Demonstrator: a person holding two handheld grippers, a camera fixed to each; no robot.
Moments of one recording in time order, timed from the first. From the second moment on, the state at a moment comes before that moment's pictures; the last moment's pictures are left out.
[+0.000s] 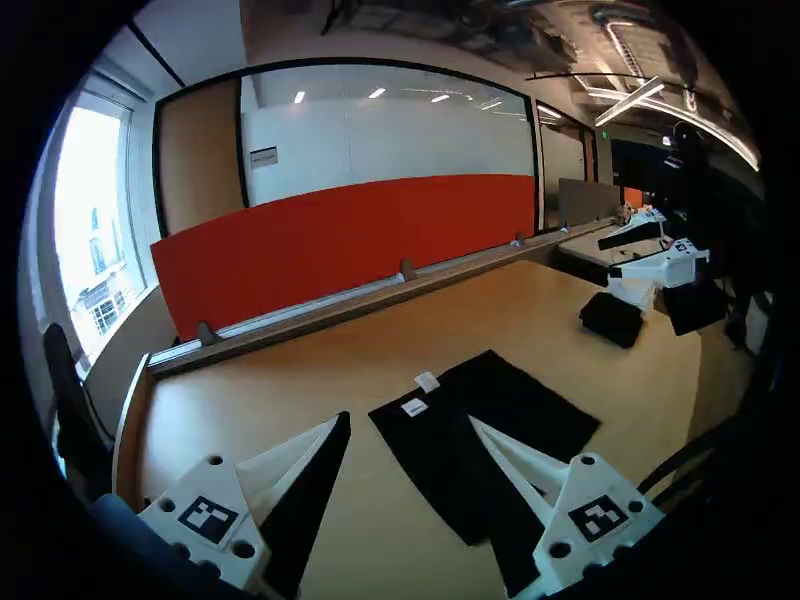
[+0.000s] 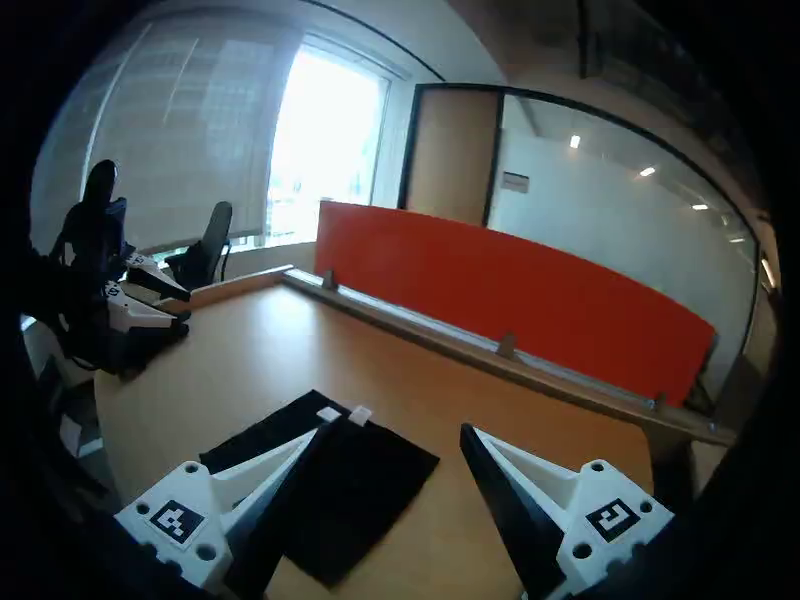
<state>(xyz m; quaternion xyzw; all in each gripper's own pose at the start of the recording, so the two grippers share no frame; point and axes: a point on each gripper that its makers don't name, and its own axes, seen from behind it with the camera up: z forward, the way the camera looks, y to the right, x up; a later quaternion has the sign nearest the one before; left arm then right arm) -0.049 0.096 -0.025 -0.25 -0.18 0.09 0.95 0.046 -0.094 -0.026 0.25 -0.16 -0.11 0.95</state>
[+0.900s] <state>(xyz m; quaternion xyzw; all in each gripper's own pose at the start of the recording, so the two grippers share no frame) -0.169 0.126 -0.052 -0.29 -0.25 0.11 0.92 -0.087 -0.104 -0.048 0.28 -0.25 -0.13 0.92</state>
